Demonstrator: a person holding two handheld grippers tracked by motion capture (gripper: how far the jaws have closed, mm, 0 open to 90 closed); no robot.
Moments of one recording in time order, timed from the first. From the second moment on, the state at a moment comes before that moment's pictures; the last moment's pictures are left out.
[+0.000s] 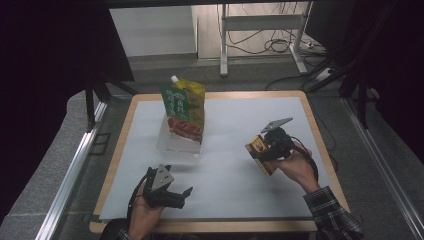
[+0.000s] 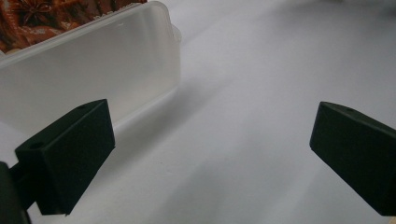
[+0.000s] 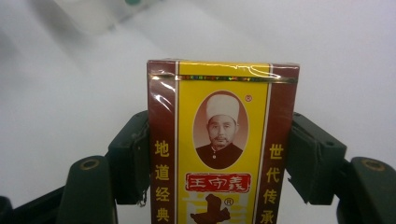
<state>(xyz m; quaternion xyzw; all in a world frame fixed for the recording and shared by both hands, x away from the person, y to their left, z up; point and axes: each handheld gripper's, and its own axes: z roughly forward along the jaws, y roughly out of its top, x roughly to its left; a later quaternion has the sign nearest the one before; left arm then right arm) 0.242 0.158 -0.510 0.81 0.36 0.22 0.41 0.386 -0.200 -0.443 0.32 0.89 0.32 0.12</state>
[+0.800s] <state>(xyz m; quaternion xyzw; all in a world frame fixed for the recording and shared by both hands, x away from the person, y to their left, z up) 0.239 0.158 -0.511 0.81 0.36 0.22 0.41 0.384 -0.171 -0.428 0.27 0.85 0.42 0.14</state>
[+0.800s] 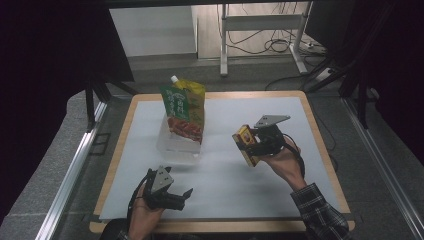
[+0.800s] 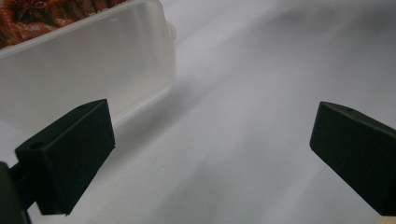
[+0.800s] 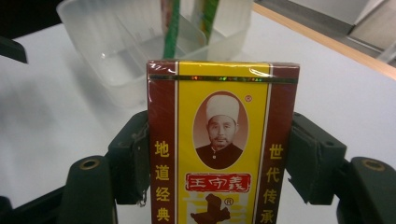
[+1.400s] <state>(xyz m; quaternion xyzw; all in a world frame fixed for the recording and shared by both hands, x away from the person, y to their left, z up) 0.239 0.159 -0.511 0.81 0.36 0.22 0.42 0.388 -0.131 -0.420 0.25 0.82 0.49 0.14</state>
